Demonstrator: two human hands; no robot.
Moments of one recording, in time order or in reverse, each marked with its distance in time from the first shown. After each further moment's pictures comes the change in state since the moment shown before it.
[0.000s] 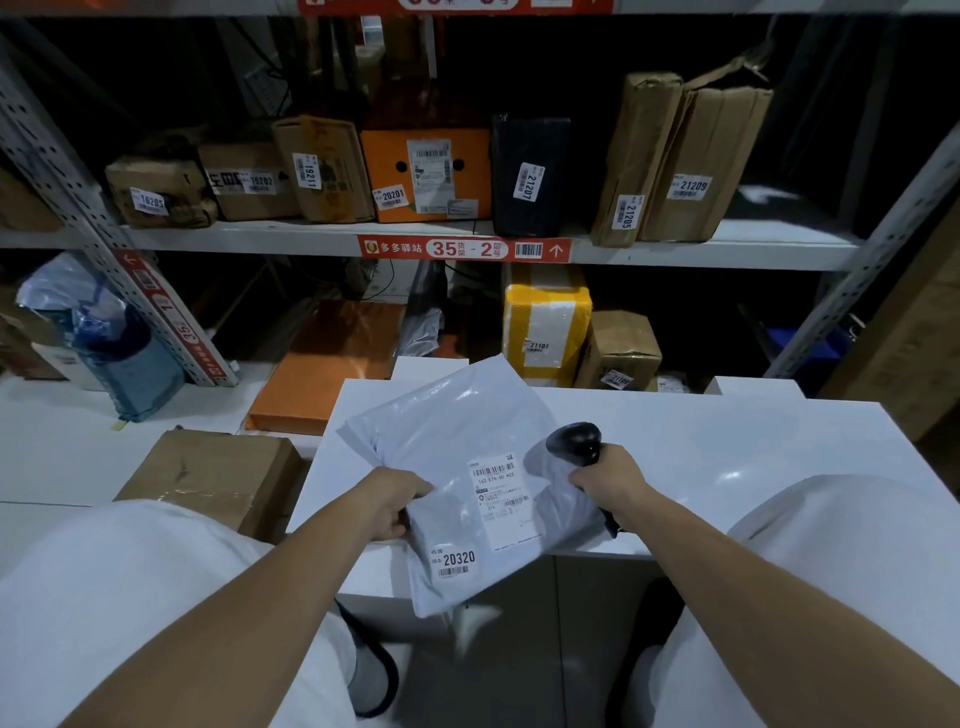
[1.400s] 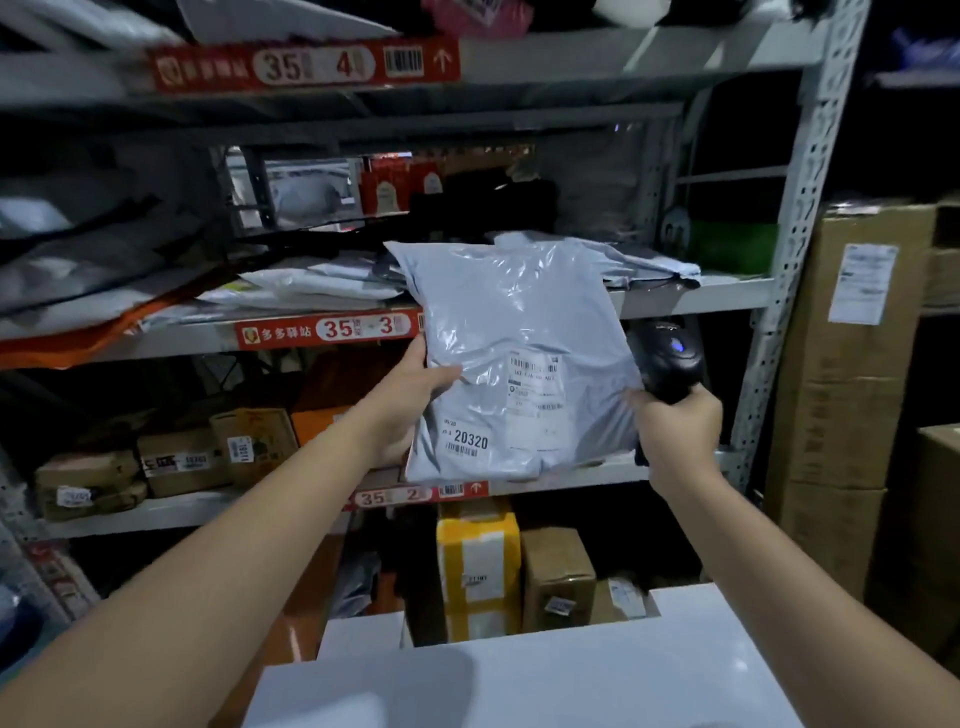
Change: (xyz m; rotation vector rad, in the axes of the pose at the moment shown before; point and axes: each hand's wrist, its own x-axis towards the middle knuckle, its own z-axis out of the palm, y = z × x) left_hand -0.240 0.361 0.030 -0.112 -0.409 1.117; right_hand -0.035 -0.193 -0.304 0.955 0.732 -0.541
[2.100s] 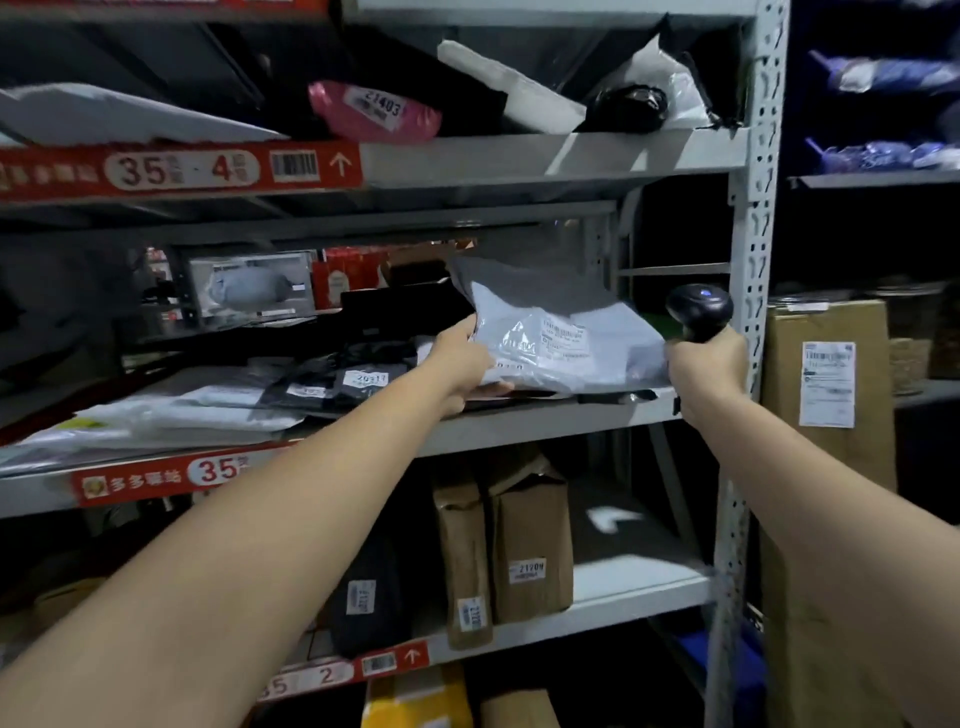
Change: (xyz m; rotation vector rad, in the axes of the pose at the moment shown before) left_hand 0.241 0.087 0.120 0.081 -0.009 0.130; right_hand 0.263 -0.078 0.010 -0.185 0.214 -0.144
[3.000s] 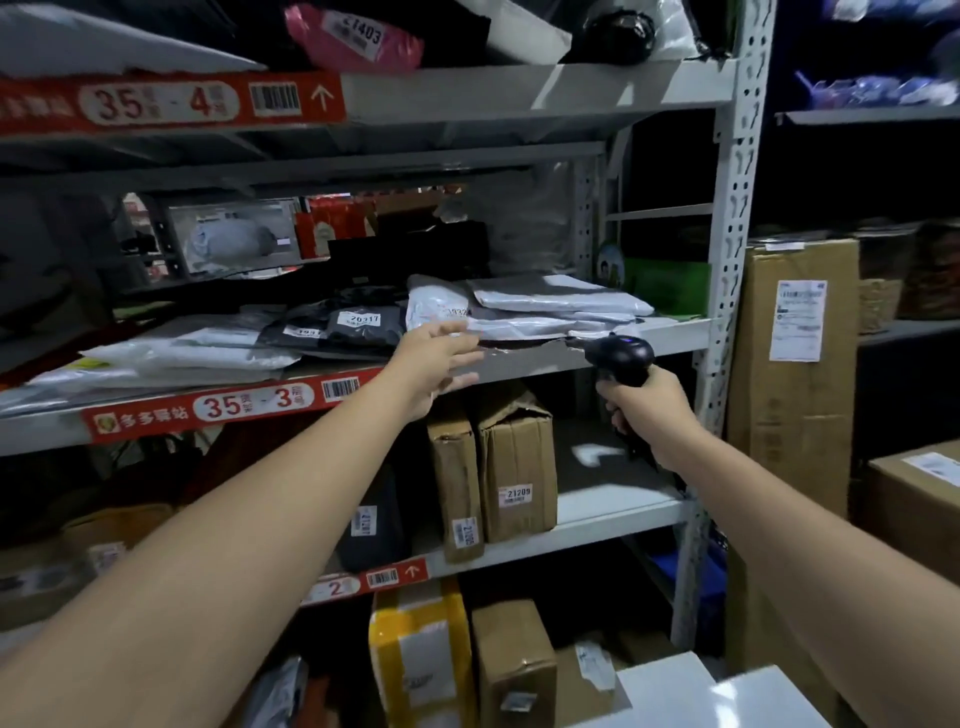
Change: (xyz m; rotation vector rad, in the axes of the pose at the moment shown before) left_hand -0.051 -0.060 -0.023 -0.169 0.025 -0.110; right_hand -0.093 0.069 -0.033 -0.067 -0.480 0.121
